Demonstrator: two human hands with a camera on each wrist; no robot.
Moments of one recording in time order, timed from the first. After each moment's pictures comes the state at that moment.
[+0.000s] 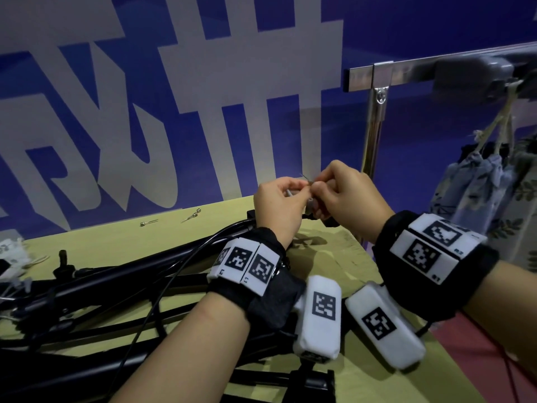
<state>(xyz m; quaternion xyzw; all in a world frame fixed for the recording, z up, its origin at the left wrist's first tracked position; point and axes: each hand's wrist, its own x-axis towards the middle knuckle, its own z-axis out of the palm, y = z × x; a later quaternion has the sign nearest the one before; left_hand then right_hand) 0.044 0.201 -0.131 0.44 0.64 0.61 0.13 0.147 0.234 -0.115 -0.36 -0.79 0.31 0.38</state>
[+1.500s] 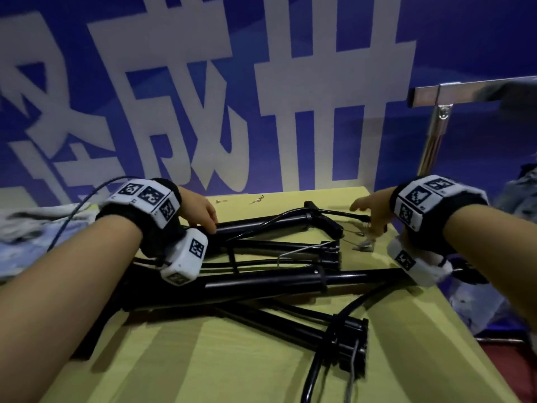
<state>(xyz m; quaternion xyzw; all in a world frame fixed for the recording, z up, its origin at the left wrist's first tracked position) -0.110 0.052 -0.062 0.42 0.88 -0.14 0.19 0.119 0.244 -0.093 -0.41 -0.89 0.03 -0.20</state>
